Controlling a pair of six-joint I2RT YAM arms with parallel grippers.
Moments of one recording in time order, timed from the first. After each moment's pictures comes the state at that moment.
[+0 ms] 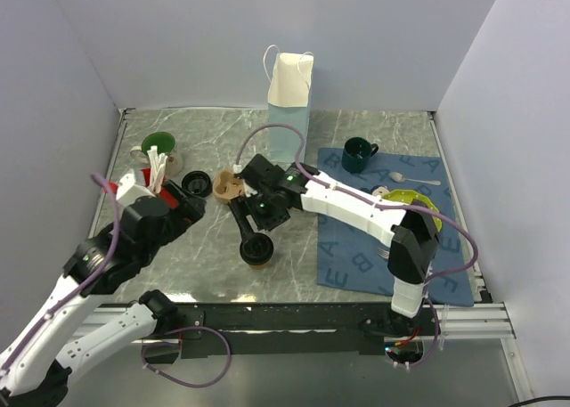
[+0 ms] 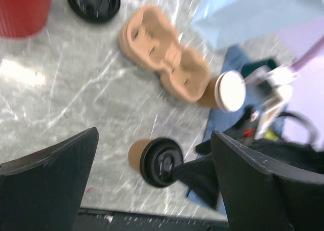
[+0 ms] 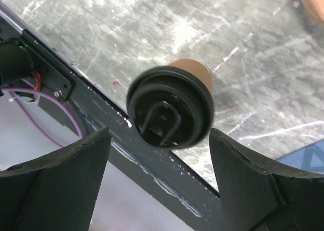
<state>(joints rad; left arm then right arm) -0.69 0.67 1.01 -0.96 -0.50 -1.09 0.97 1.81 1.63 -0.91 -0.18 0.42</state>
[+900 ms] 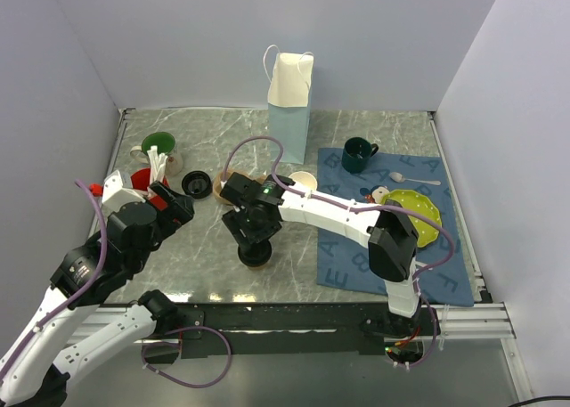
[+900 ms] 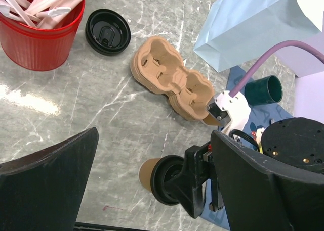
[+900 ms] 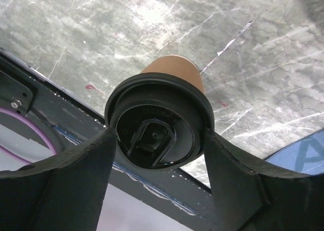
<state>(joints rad) -0.69 0.60 1.03 -0.95 -0.61 -0.99 1.08 1.94 1.72 -1.00 -0.01 0.45</state>
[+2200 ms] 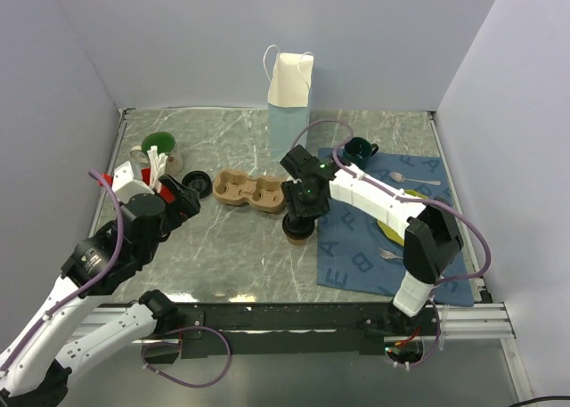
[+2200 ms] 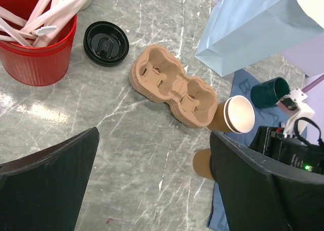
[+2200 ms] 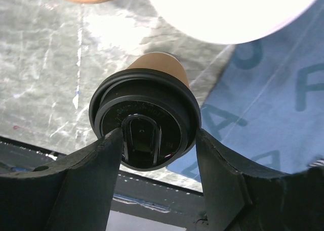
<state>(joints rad) -0.69 0.66 1.03 -0.88 -0.63 -0.91 0.75 1.71 1.43 -0.96 0.06 0.47</state>
